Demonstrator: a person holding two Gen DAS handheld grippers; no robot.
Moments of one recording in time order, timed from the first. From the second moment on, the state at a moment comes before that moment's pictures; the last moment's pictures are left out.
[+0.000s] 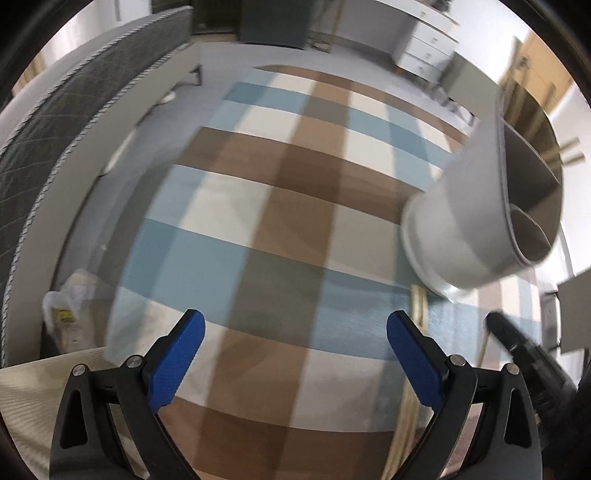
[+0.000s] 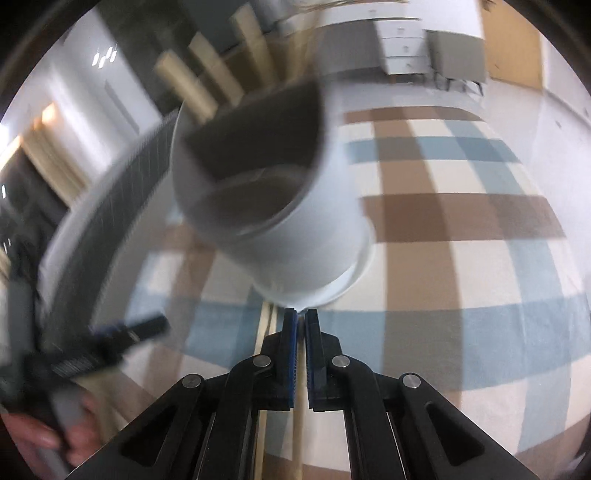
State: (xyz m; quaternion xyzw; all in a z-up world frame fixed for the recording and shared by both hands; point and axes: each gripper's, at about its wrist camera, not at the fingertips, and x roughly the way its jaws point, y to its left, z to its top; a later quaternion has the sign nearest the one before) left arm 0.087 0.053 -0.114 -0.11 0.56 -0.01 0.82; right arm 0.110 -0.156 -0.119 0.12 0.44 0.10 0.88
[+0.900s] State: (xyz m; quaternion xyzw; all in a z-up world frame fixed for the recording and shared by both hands) left arm 0.108 -0.018 -0.147 0.00 0.60 -0.03 0.80; right arm 0.092 -0.241 -0.096 0.27 0.38 0.09 0.88
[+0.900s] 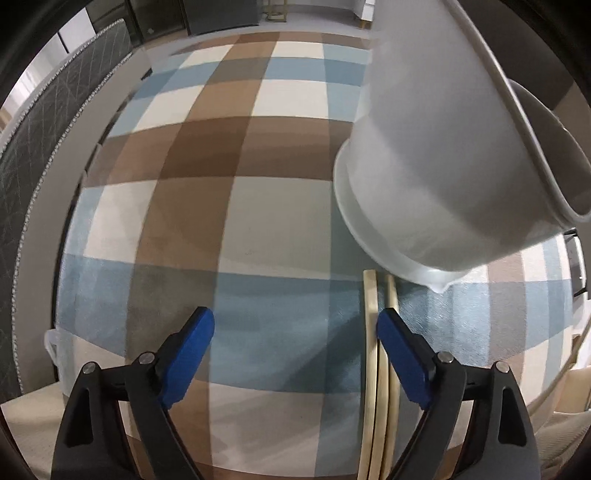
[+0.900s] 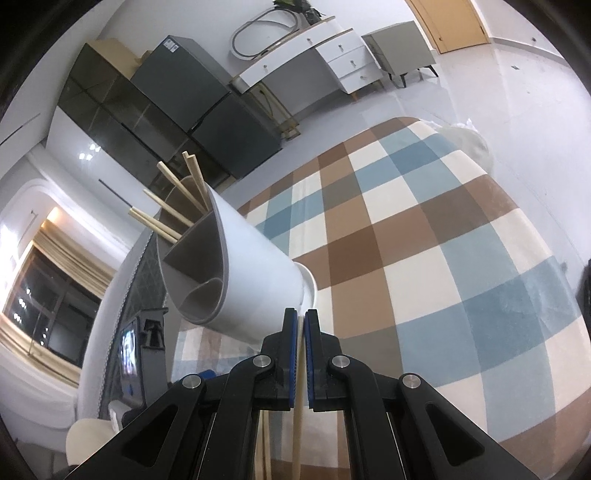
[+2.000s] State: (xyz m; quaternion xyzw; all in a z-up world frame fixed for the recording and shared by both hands) left arm 0.126 -0.008 -0.142 0.01 0.58 -0.04 0.82; right arm 0.099 -0.230 -0.097 0.25 0.38 0.08 0.89
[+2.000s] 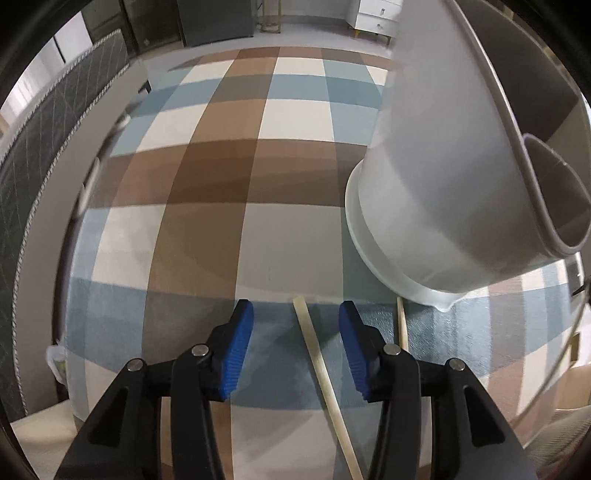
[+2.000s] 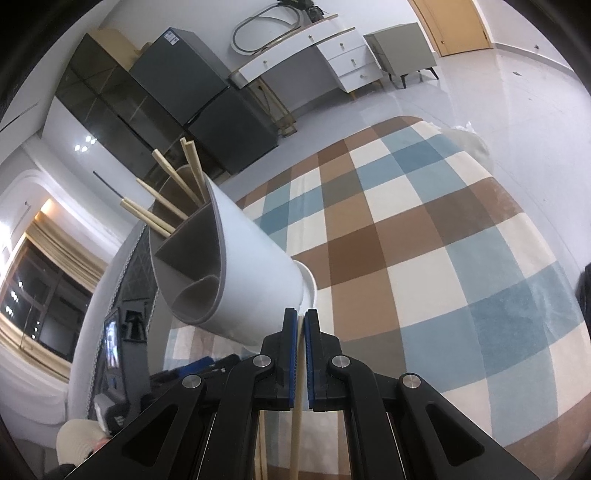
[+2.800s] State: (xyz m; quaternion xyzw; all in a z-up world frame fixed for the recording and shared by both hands) left arm 0.072 0.018 -0.051 -0.11 0.41 -0.08 0.90; right arm 0.056 -0.191 -0.051 0.14 0.31 0.07 0.94
